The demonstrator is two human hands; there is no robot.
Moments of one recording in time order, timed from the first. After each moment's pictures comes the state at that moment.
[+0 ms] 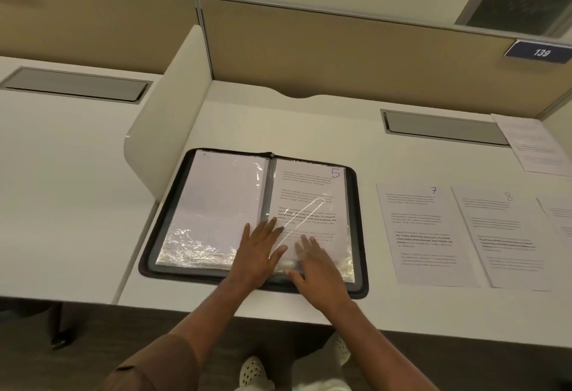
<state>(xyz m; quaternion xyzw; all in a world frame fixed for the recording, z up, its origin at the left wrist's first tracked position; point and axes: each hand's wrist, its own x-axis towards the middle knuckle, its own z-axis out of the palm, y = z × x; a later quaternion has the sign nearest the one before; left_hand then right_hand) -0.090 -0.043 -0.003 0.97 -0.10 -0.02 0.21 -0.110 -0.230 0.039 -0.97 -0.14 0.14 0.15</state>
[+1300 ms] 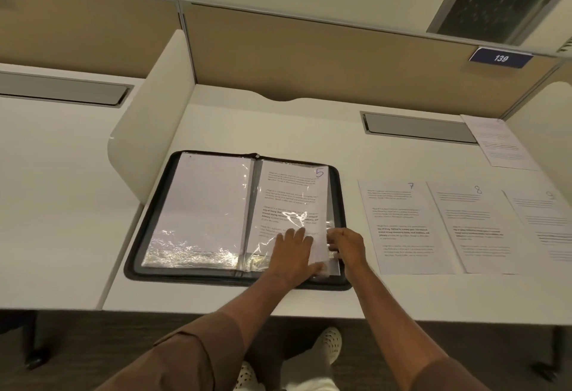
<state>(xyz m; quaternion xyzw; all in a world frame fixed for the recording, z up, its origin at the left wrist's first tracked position) -0.085 -0.148 0.024 0.98 -0.15 -0.08 0.11 -0.063 -0.298 0.047 -0.76 0.28 0.08 0.58</state>
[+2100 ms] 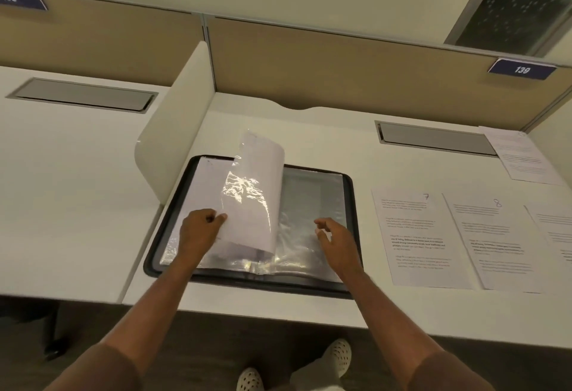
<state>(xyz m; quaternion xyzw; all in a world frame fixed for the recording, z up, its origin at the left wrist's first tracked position) -0.070 0.060 0.064 0.87 0.22 0.01 0.44 -0.059 -0.268 0.057 -0.90 -0.03 0.01 0.43</state>
